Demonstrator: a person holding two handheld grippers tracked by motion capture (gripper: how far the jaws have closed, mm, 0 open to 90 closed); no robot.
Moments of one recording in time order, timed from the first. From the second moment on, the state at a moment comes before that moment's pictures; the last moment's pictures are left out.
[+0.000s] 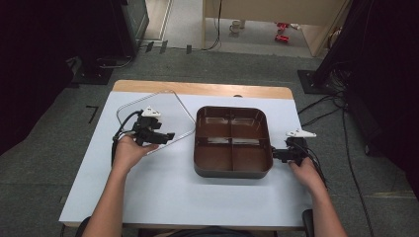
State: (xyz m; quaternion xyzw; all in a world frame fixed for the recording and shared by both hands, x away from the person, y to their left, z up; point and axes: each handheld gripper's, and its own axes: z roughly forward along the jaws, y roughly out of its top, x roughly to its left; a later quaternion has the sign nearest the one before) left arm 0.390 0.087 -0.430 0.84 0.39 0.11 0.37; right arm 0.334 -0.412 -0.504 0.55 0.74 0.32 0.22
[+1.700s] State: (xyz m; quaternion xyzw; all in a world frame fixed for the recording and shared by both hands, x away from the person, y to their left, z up) left arm 0.470 0.125 -0.478 0.78 0.48 0.16 0.37; right arm 0.334 -0.412 -0.504 0.55 0.74 0.32 0.22
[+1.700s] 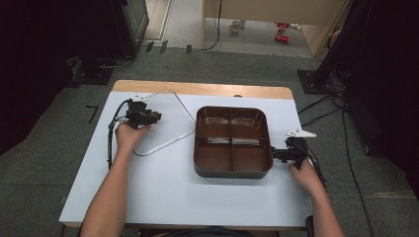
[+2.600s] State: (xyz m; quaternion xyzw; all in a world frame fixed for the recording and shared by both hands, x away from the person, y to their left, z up) left arm 0.457 0.134 -0.440 0.78 0.47 0.13 0.39; right arm 0.334 -0.412 -0.504 0.55 0.74 0.33 0.22
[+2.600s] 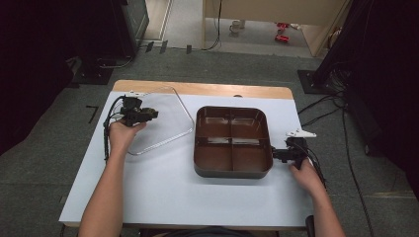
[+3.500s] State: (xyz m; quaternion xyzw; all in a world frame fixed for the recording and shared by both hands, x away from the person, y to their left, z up) left arm 0.413 0.100 -0.385 0.79 0.40 0.12 0.44; right arm 0.334 -0.412 -0.504 0.55 0.74 0.32 0.22
